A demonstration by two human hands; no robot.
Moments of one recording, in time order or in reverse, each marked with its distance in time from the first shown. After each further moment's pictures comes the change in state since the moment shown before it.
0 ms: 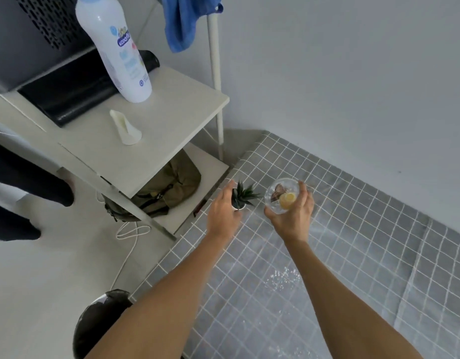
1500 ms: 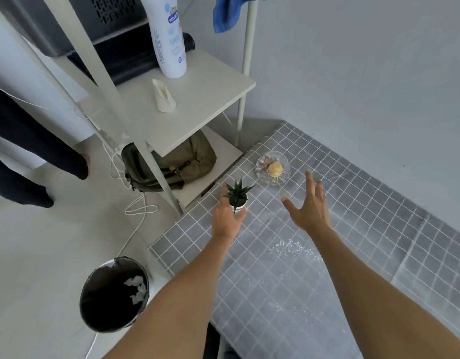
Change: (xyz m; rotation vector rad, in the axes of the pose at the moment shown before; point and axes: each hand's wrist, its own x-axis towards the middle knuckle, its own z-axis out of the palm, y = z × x) left_hand -0.082 -0.034 0.006 -0.134 0.139 -0.206; right_hand -0.030 -0.006 -0.049 -0.380 -0.320 -0.057
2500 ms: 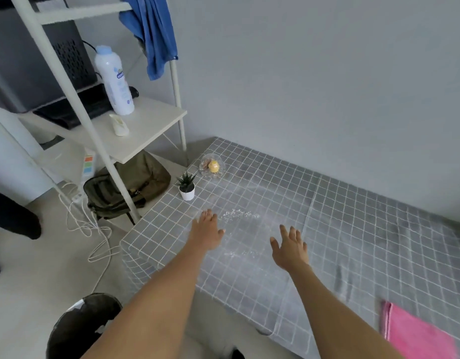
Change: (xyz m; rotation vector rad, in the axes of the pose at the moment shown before) left_hand -0.149 0.066 -0.034 0.817 -0.614 0.329; right_hand -0.251 0.089 -0.035 -0.093 -0.092 0.288
